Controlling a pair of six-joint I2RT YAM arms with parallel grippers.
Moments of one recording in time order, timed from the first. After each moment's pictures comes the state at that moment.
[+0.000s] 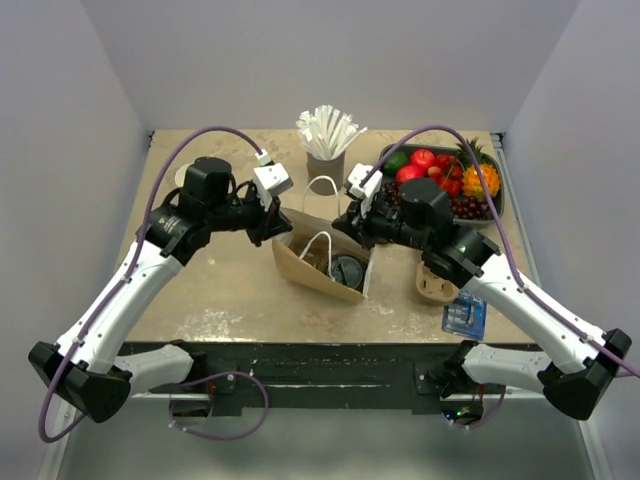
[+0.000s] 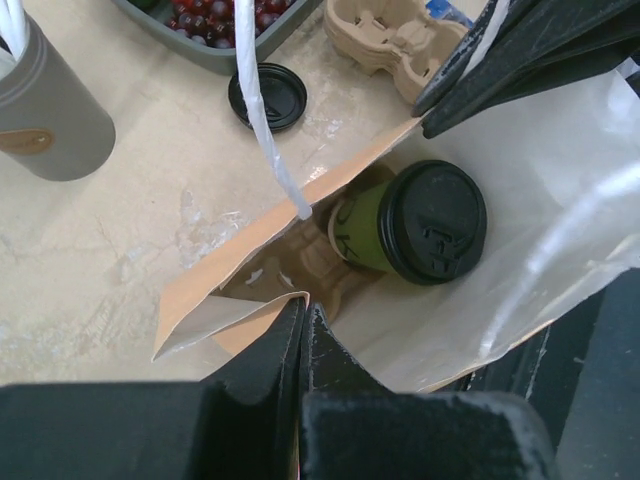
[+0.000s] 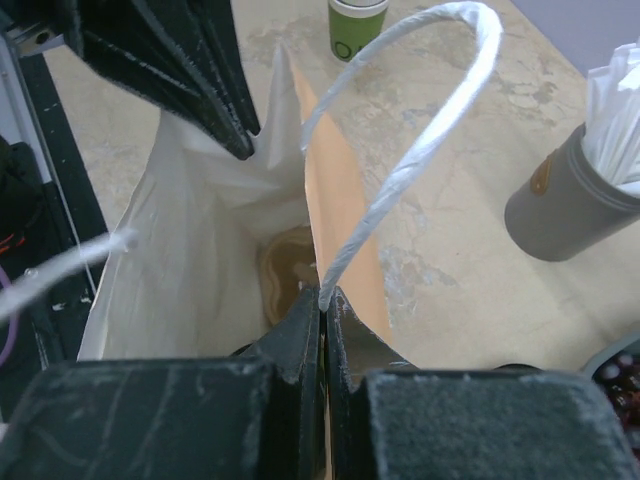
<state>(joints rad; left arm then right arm) -0.50 1.15 1.28 -0.68 0.55 0.21 0.77 1.11 1.17 -0.36 -0.25 -0.13</state>
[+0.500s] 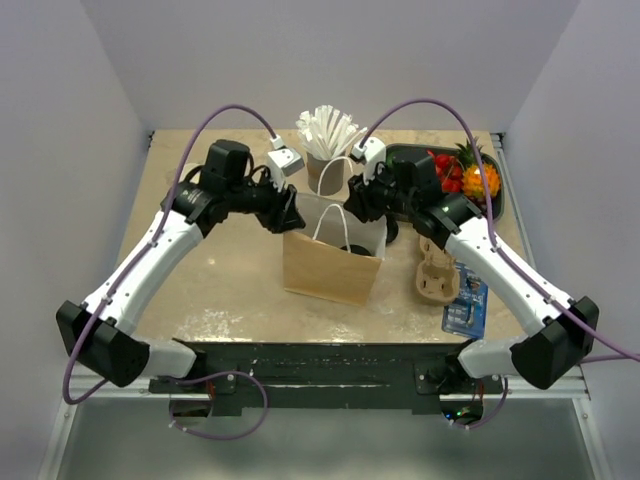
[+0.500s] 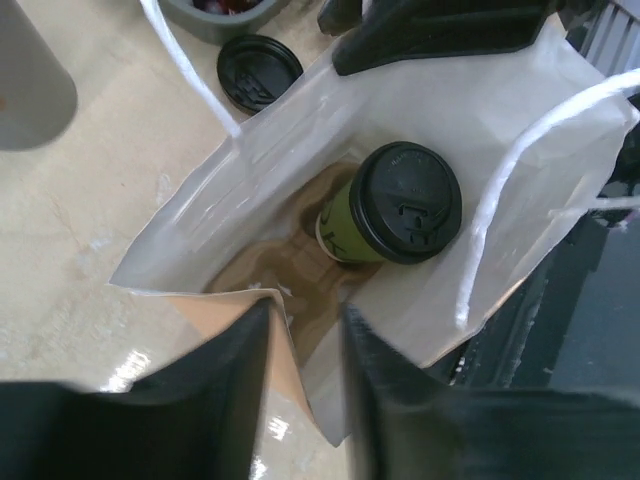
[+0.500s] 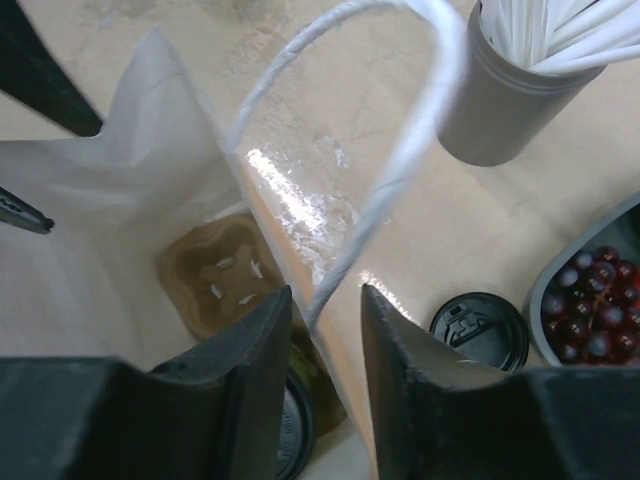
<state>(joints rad) -0.46 1.33 1.36 -0.69 0.60 0.13 0.58 1.33 1.30 -0.45 -0.23 -0.07</state>
